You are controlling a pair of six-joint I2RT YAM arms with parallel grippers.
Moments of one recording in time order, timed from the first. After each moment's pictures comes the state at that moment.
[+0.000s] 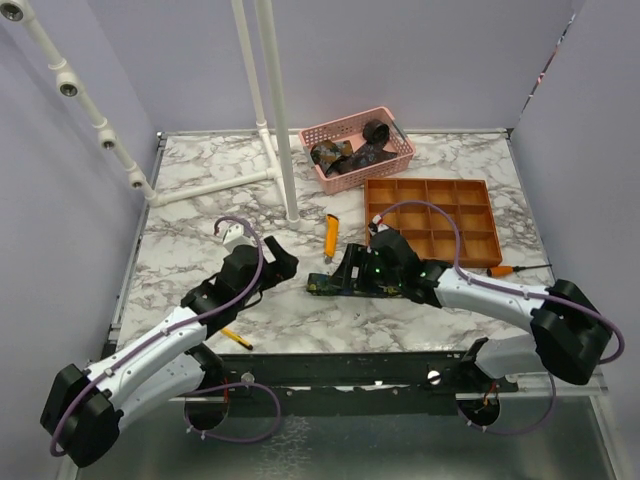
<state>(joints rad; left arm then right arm) -0.70 0.85 0.49 -0.20 -0.30 -0.89 0.84 1.32 0.67 -0.05 -0.08 0.89</state>
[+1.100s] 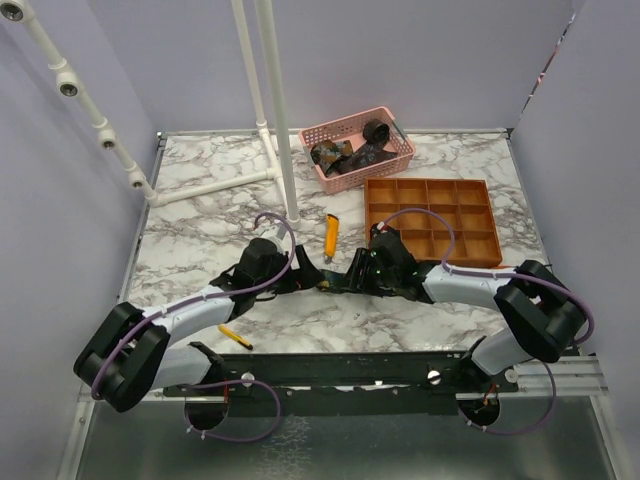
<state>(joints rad) -0.61 1.20 0.41 0.21 0.18 -0.78 0.76 1.51 0.63 0.07 -0.07 0.90</state>
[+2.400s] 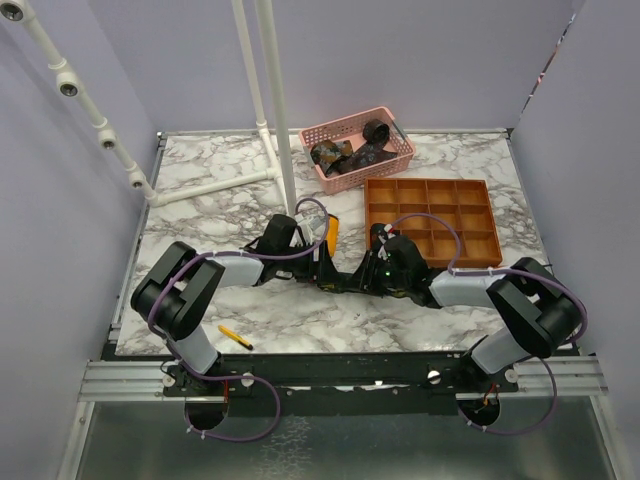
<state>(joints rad) -0.56 1.67 0.68 0.26 0.65 -0.59 0.67 1.53 0.49 0.33 -0.25 0.88</state>
